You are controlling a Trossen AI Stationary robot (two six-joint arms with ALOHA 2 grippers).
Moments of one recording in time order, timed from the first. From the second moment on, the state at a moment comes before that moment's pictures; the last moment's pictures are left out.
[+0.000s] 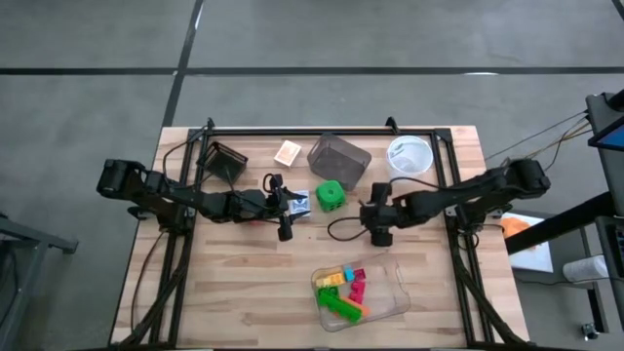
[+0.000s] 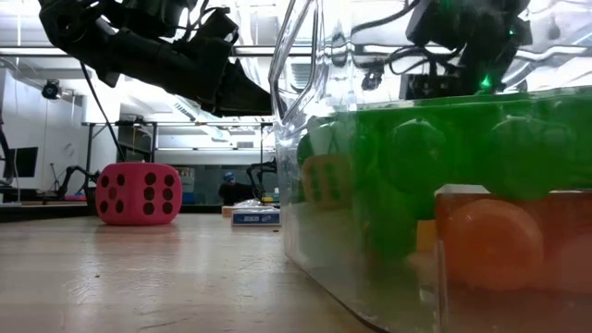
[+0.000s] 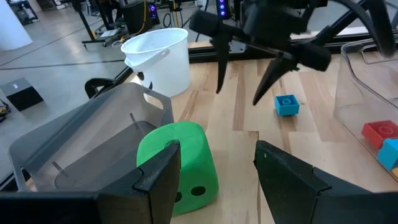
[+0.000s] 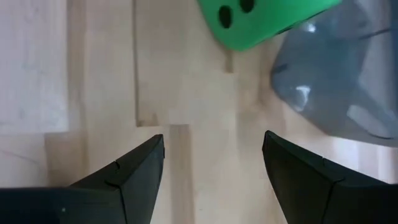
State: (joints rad) left arm -0.05 1.48 0.56 0.62 -0.27 0.08; right arm 0.13 1.45 0.78 -0.52 0.41 0.05
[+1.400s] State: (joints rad) left arm -0.05 1.48 0.56 0.61 -0.27 0.08; right arm 0.14 1.59 0.78 -0.63 0.01 0.07
